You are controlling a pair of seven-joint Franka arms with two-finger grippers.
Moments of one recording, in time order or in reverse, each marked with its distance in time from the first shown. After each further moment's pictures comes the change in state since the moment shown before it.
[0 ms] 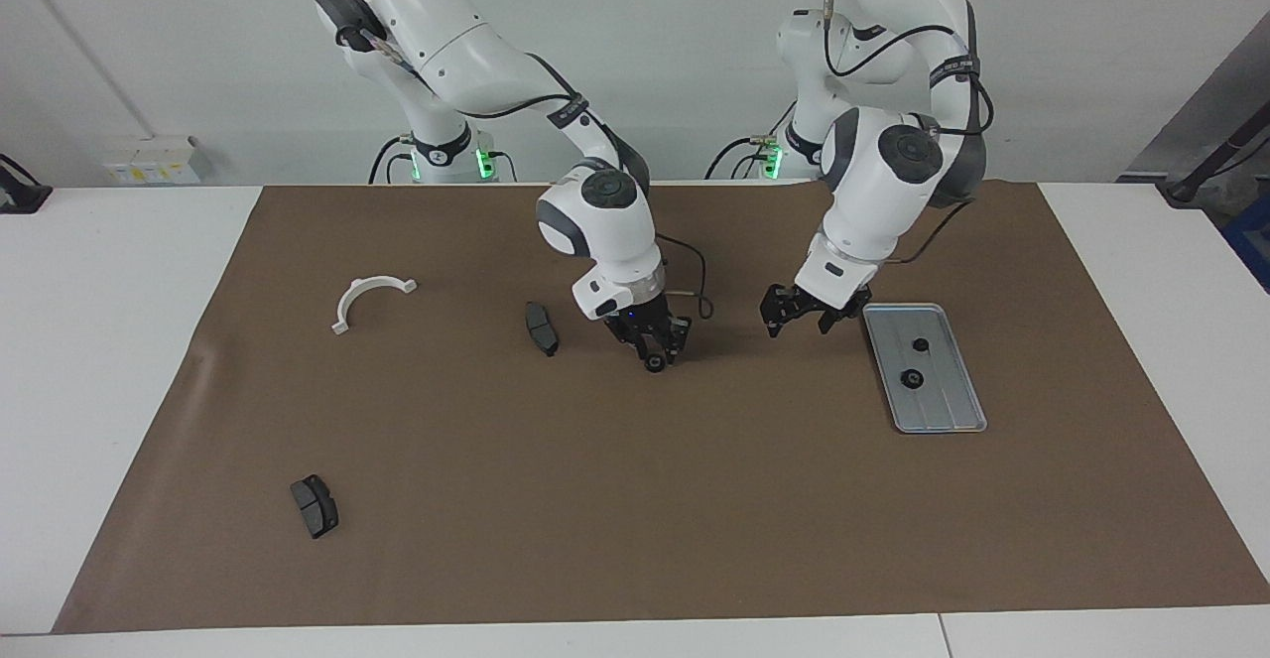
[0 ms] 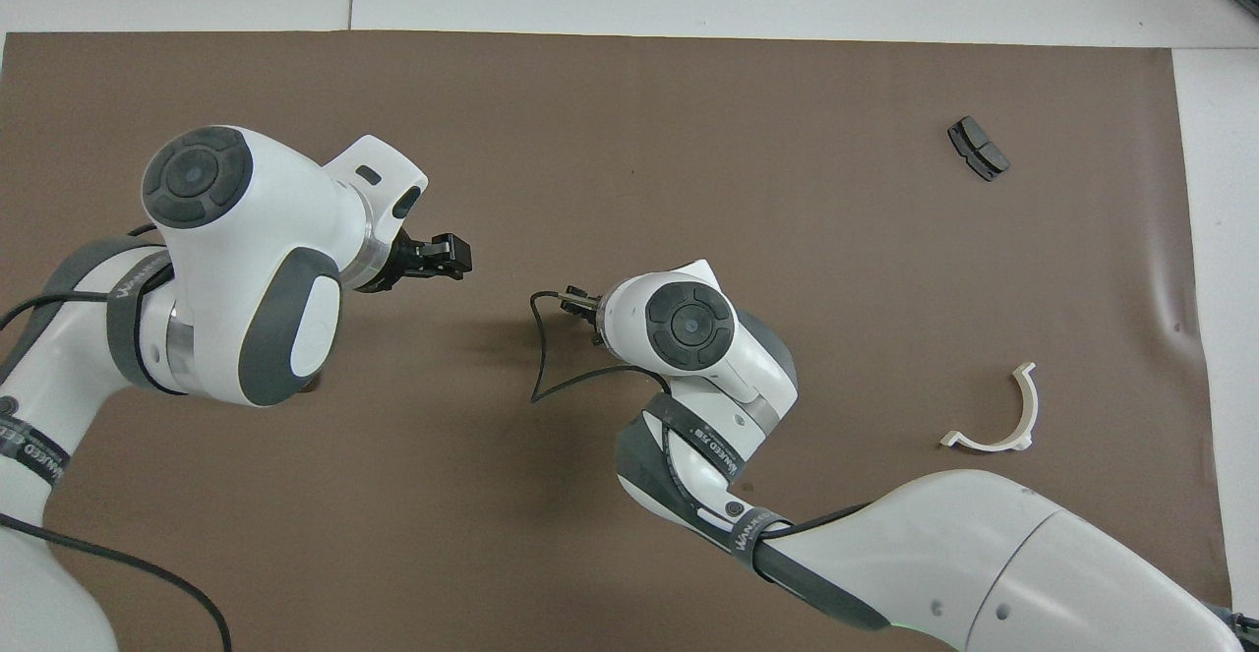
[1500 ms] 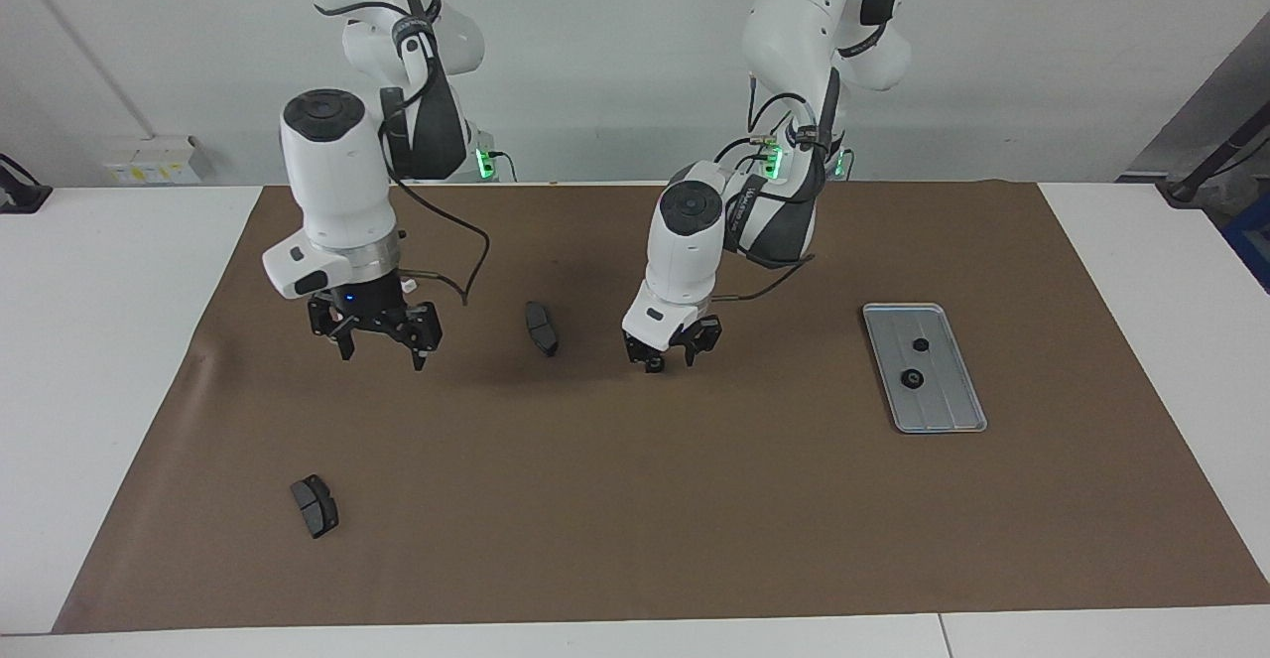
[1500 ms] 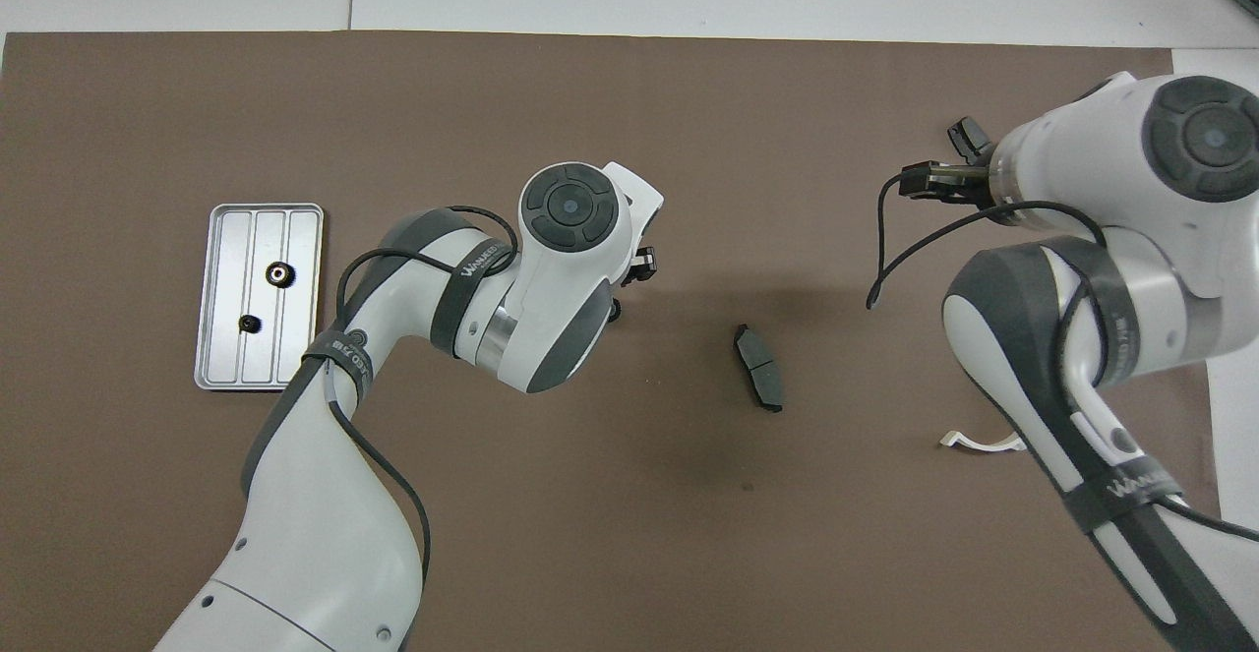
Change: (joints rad) left arm -0.270 0.345 -0.002 0.291 0.076 0.032 -0.309; right arm -0.136 -0.405 -0.424 0.041 0.176 -0.410 -0.872
